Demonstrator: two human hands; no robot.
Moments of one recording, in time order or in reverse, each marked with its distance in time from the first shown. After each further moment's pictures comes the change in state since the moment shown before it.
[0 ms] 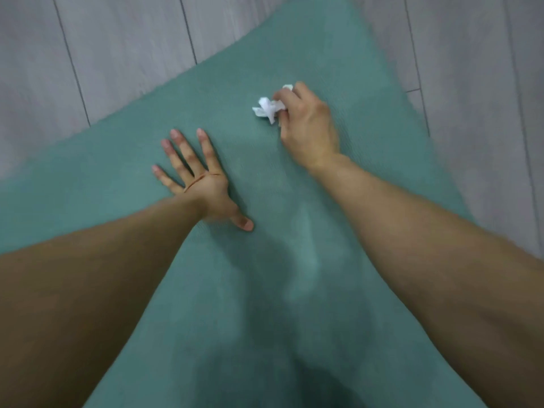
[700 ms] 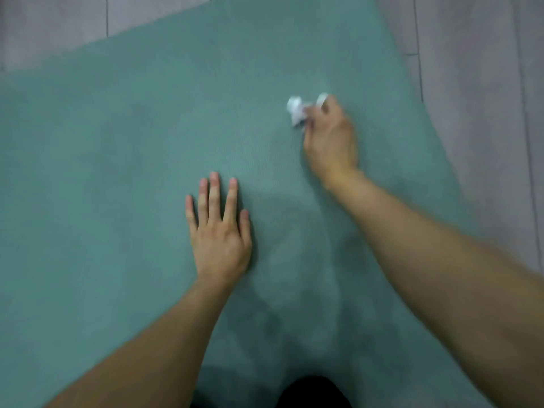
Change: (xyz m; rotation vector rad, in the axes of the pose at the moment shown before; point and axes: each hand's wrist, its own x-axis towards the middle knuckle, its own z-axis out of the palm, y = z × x) left_hand -0.129 0.017 0.231 -0.066 0.840 0.072; right_hand -0.135 0.047 -0.029 0.039 0.001 0.018
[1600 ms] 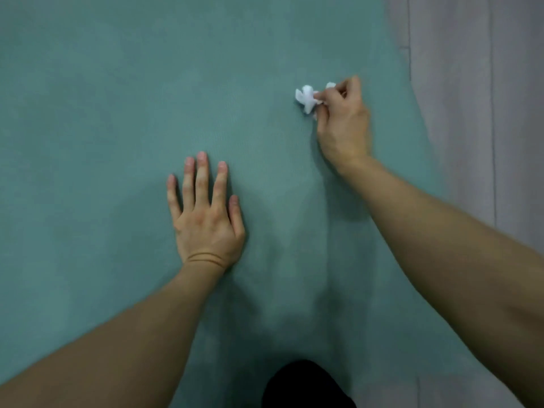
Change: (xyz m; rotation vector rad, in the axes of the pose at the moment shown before) left_hand -0.006 -0.005 0.015 -0.035 0.096 -0.005; right_hand -0.001 0.014 -0.020 -0.087 0.031 -0.105
